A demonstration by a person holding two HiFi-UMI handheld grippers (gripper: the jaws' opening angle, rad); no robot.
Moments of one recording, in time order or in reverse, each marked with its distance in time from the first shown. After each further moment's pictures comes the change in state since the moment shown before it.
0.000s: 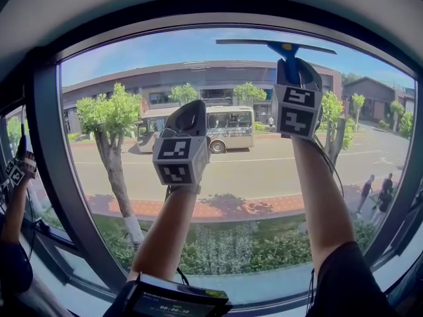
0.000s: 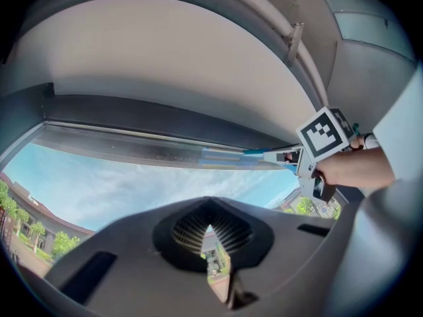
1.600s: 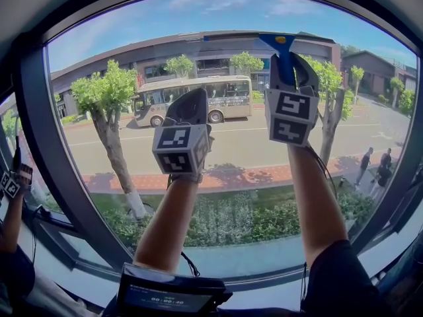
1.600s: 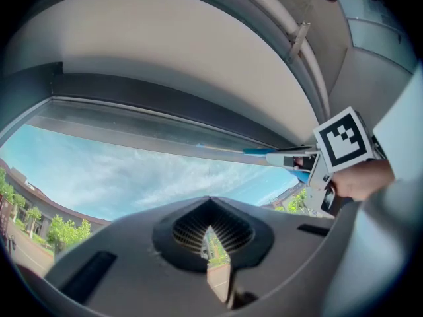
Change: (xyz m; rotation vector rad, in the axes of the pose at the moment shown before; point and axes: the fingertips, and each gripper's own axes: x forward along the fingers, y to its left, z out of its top) left arm -0.024 -0.032 -0.056 -0.083 0.075 -0.035; right arm -0.065 0.025 -0.054 -0.010 0.030 0.032
